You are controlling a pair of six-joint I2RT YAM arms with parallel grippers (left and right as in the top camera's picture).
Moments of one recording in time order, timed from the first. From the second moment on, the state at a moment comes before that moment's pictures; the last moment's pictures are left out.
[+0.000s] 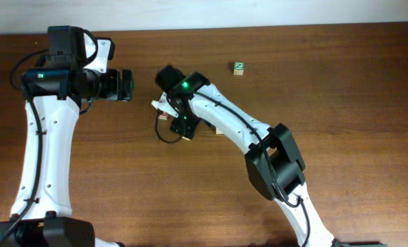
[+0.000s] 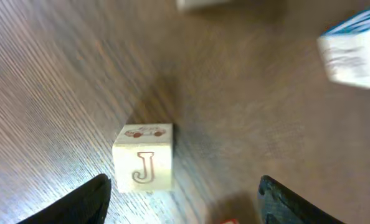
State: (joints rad) left arm 0.03 1.65 1.69 -1.05 0.15 0.11; right arm 0.69 2.38 2.13 -1.16 0.02 -0.43
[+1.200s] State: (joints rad) left arm 0.03 1.65 1.69 -1.05 0.15 0.11; right arm 0.69 2.33 1.92 -1.21 -0.32 -0.01
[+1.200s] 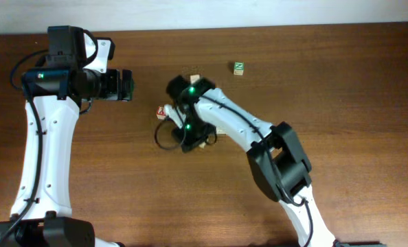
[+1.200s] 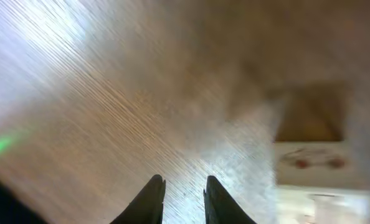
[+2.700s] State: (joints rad) left arm 0.03 1.65 1.69 -1.05 0.15 0.11; right arm 0.60 2.32 2.00 -1.03 -0.13 -0.02
